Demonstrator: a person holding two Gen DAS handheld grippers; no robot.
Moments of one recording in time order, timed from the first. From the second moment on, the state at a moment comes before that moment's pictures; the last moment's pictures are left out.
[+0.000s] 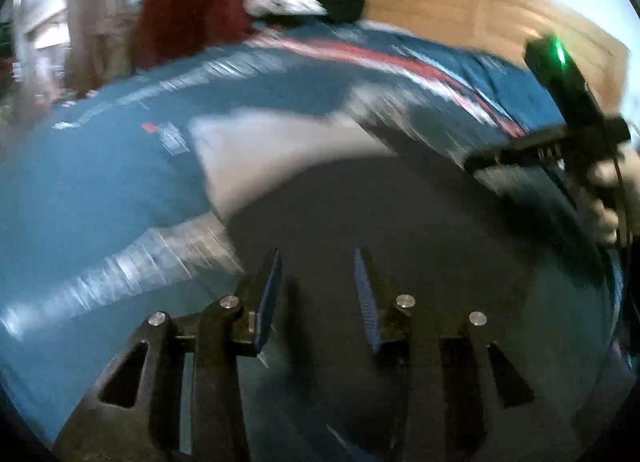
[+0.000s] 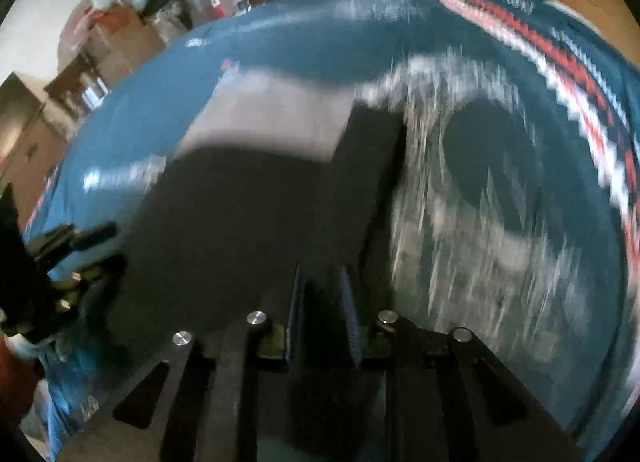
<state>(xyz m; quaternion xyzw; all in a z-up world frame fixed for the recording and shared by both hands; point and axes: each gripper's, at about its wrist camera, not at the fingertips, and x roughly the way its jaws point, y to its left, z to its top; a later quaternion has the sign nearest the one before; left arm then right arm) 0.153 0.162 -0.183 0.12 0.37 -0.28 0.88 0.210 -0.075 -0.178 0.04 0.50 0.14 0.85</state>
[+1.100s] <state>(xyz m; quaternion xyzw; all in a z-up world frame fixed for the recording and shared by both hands) 0.025 0.179 -0.012 0.00 0.27 -0.09 0.96 -0.018 -0.022 0.016 0.03 0.36 -0.01 0.93</state>
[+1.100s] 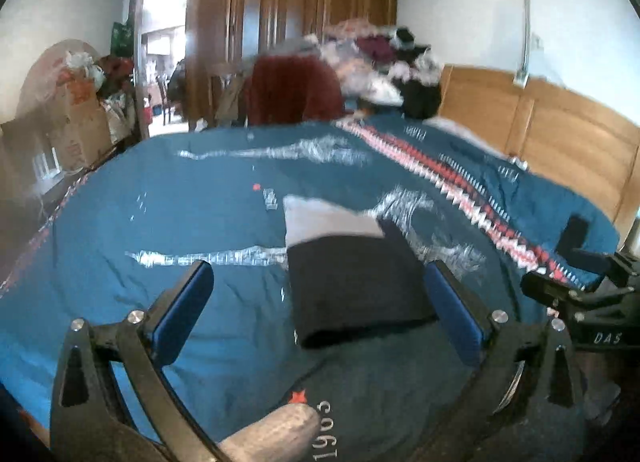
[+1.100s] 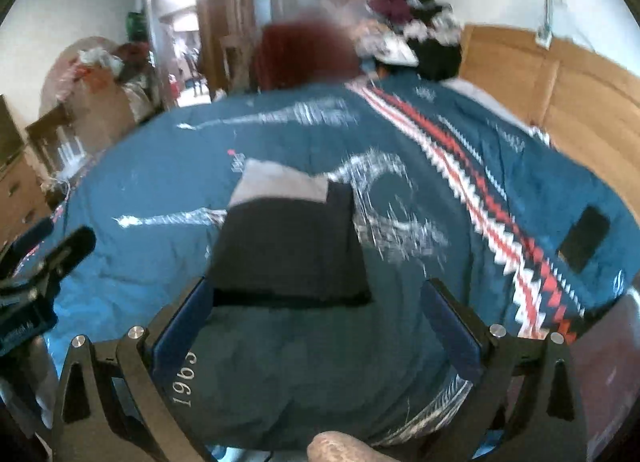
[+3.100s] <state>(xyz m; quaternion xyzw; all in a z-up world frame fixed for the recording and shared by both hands) -0.008 0.176 0.002 0.02 0.26 -0.03 0.97 -0.015 -0.012 0.011 0.01 0.36 0.03 0.93</state>
